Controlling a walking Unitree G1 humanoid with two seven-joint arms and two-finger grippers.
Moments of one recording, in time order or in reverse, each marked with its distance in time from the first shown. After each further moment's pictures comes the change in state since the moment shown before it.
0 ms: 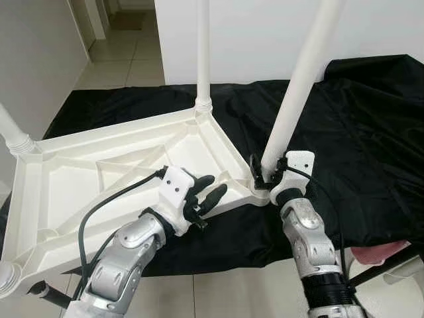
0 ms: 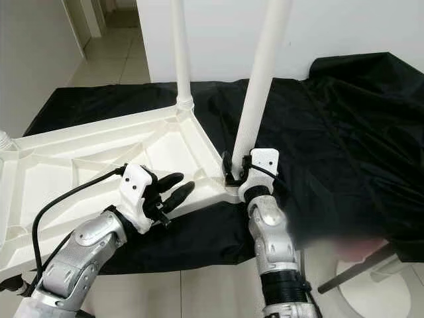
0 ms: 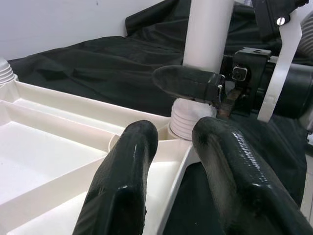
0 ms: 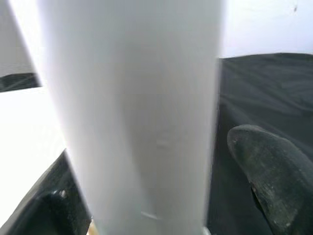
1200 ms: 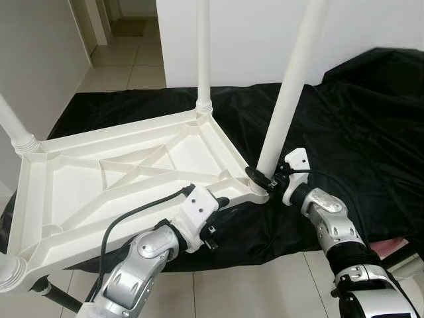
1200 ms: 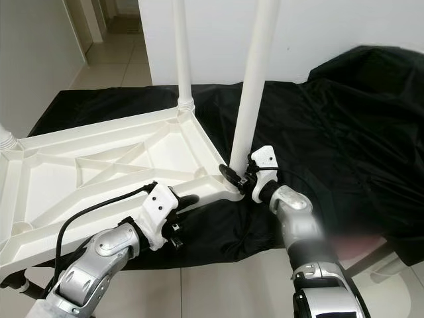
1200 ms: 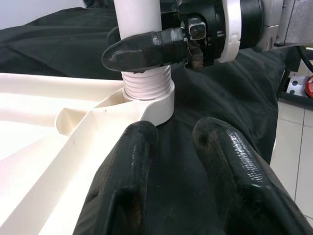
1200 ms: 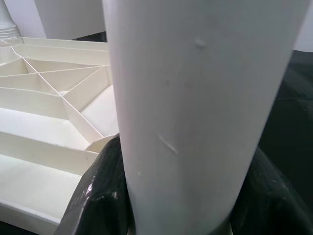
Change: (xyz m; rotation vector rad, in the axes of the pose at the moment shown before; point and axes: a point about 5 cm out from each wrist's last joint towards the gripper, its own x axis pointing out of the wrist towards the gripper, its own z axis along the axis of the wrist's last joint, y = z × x) left arm 0.011 -0.020 -0.025 0.080 0.127 -0.086; right arm 0.019 -0.028 -0.015 -0.096 0.105 0.447
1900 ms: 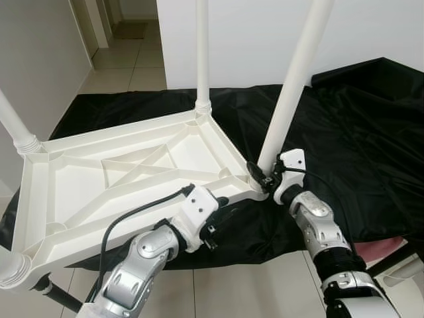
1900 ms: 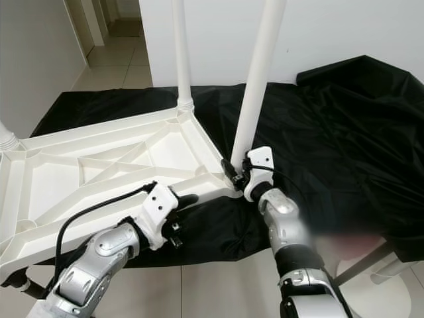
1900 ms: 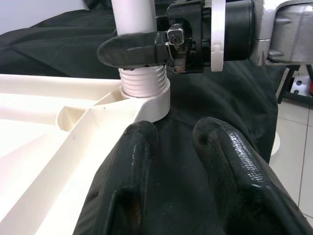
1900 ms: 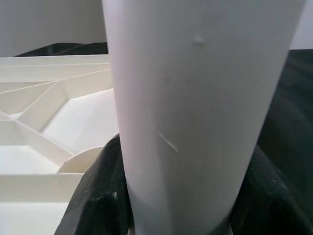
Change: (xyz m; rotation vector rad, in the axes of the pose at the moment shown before) left arm 0.000 0.002 0.000 0.008 0.002 0.012; right arm 0.009 0.014 -0.003 0.065 -0.025 -0.311
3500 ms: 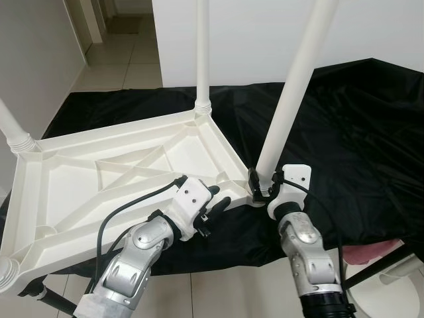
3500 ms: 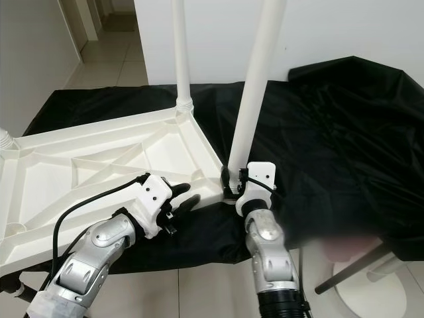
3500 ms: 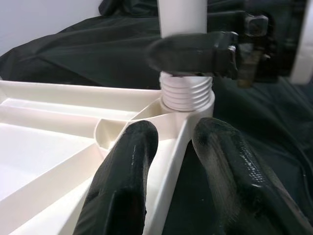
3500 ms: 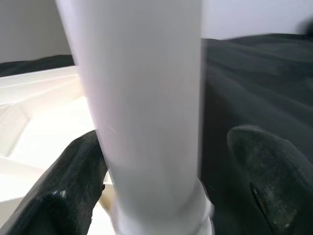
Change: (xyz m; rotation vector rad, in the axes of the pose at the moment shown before) left arm 0.000 0.018 -0.001 0.063 -0.005 0.064; right arm -0.031 0.027 0.013 0.079 -0.021 -0.138
